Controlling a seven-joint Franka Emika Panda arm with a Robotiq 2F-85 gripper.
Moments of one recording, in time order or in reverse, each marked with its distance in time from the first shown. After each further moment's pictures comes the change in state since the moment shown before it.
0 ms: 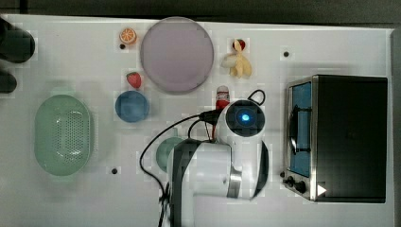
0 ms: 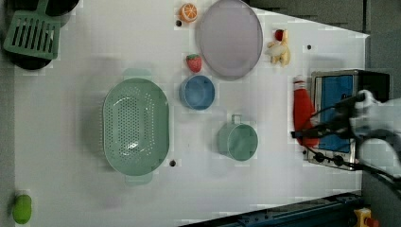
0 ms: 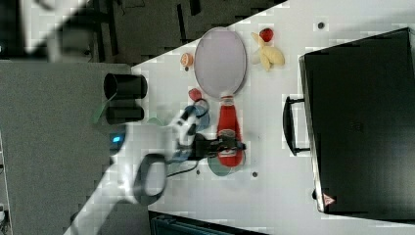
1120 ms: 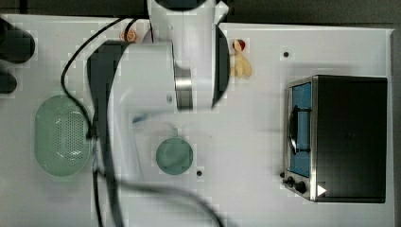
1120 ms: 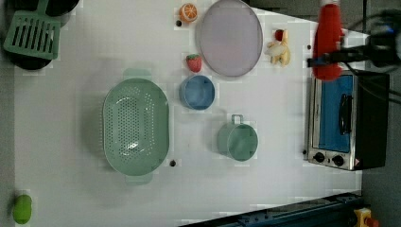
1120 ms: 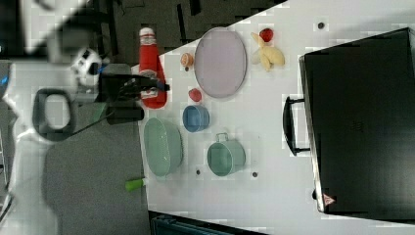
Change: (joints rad) arm 0.047 0.338 0.180 0.799 0.025 -0.336 0.281
